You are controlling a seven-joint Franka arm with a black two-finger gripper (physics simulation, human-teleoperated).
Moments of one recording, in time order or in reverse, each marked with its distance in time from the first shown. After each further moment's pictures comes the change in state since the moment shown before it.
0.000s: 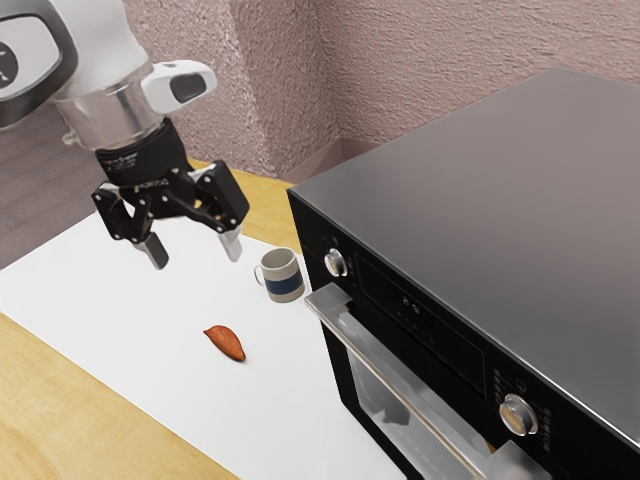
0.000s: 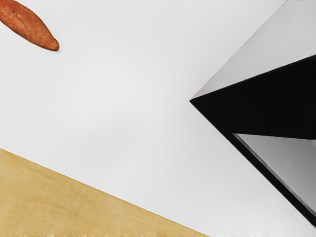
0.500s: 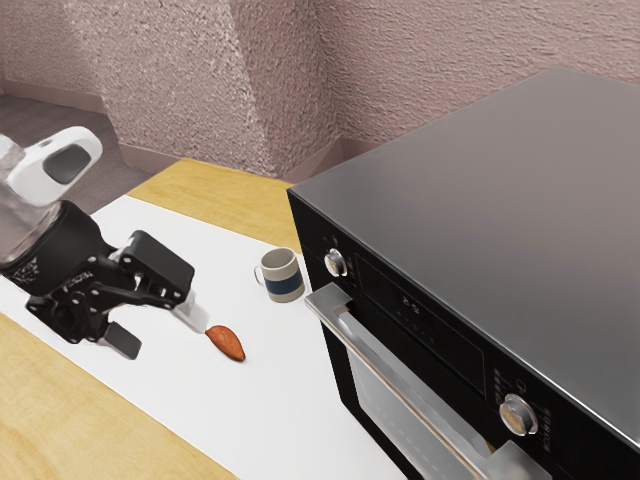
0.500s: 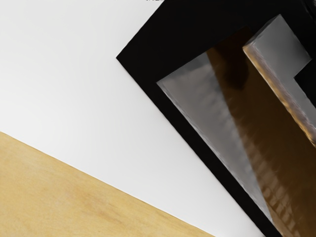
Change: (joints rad) arm -0.314 -0.521 0.120 -0.524 0.005 0.333 -0.267
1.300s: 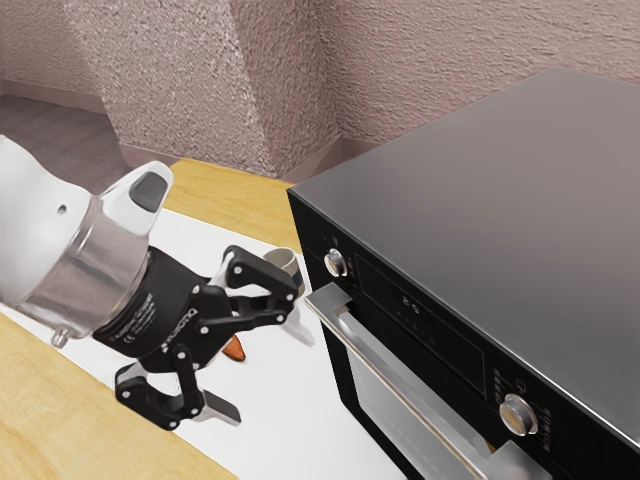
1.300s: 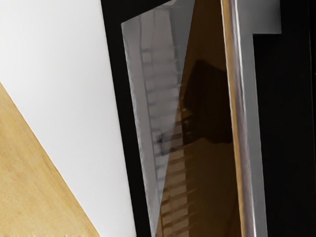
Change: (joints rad) arm -0.252 0.030 -0.029 -0.099 0.103 0.304 -0.833
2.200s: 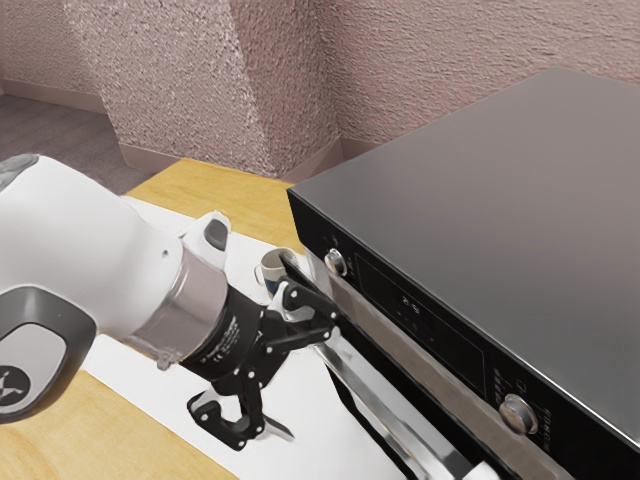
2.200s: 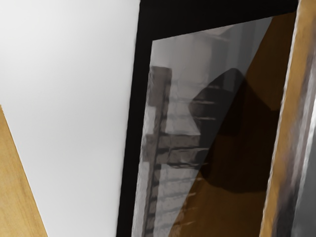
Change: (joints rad) arm 0.050 0.127 0.010 -0.079 -0.017 0.171 -0.168
